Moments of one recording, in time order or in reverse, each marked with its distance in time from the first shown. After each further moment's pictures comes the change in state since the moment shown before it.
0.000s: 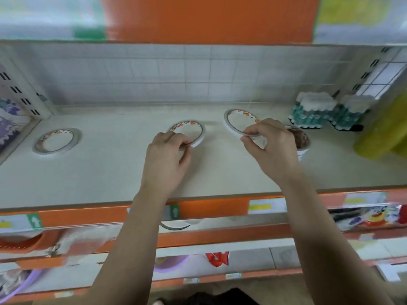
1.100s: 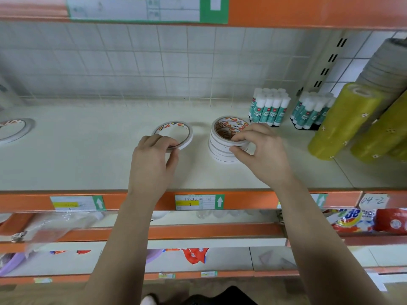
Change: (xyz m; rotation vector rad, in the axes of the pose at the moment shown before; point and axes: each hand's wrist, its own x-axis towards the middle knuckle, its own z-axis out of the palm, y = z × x) left_hand -0.010 0.105 0.072 0.091 0.108 -0.028; right_hand -0.016 0.112 -0.073 0.068 -0.127 -0.109
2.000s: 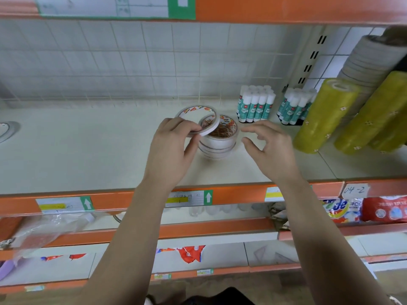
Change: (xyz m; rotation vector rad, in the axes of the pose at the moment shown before) left_hand 0.023 0.053 0.009 -0.151 -0.033 0.137; right_hand -0.016 0.025 -0.024 0.002 0.111 0.053
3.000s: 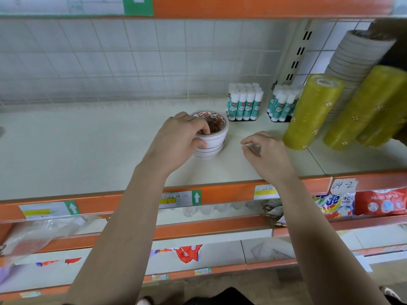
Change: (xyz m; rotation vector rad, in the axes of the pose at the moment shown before) left_hand 0.034 0.011 0.021 0.026 -0.325 0.098; right_hand -0.016 0.030 -0.007 -0.082 -0.142 0.219
